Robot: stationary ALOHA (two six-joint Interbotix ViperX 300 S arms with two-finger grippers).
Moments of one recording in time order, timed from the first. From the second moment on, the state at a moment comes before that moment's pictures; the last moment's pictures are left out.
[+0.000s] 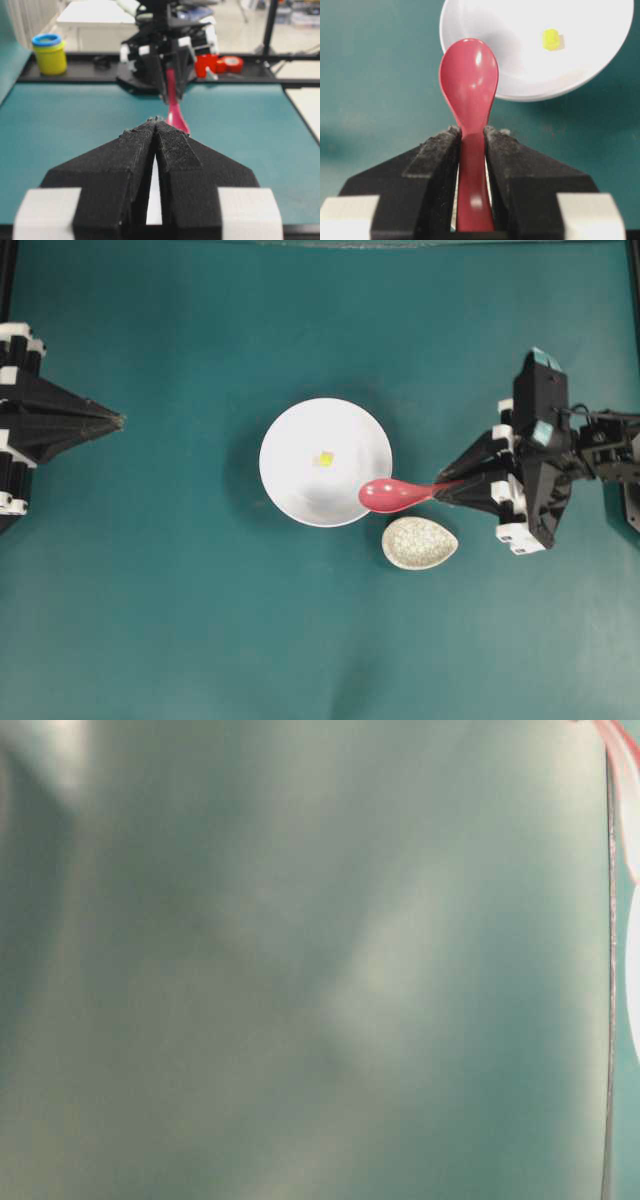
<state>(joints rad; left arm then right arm) 0.00 -0.97 1.18 0.01 -0.26 0.00 0.04 -0.45 0.99 0.38 0.01 0.00</state>
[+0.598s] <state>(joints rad) 0.00 -0.97 1.18 0.01 -0.26 0.00 -0.14 -0.33 0.76 0.33 0.37 0.00</state>
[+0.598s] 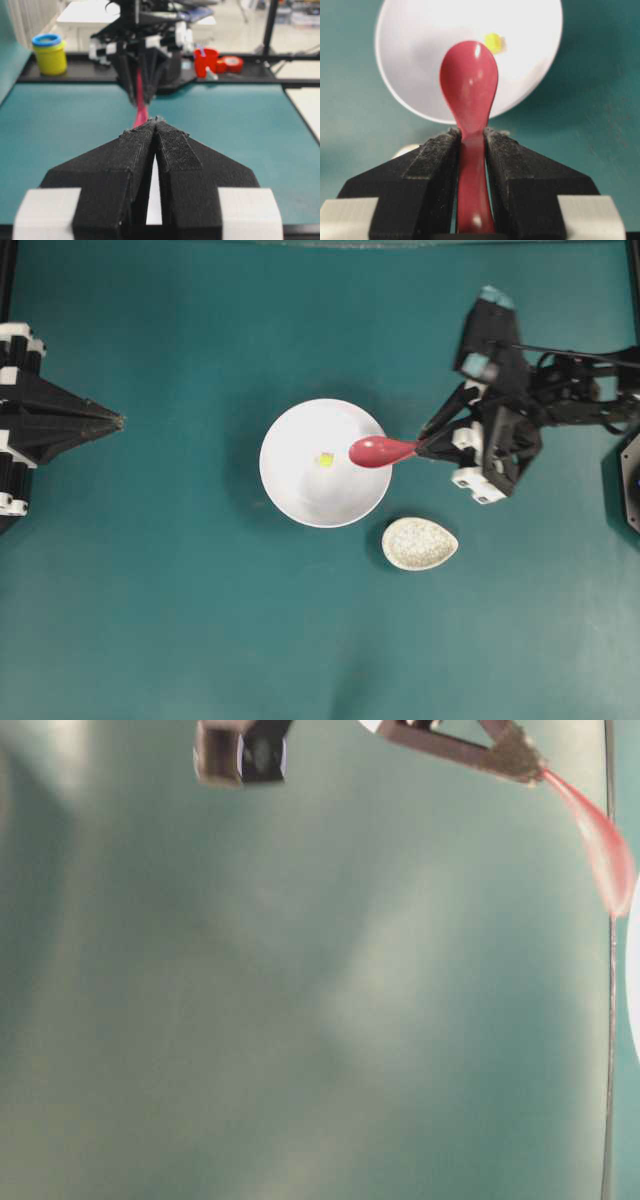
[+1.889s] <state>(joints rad) 0.00 -0.97 1.18 0.01 -0.26 0.00 -0.15 0.02 0.51 0.23 0.54 0.01</state>
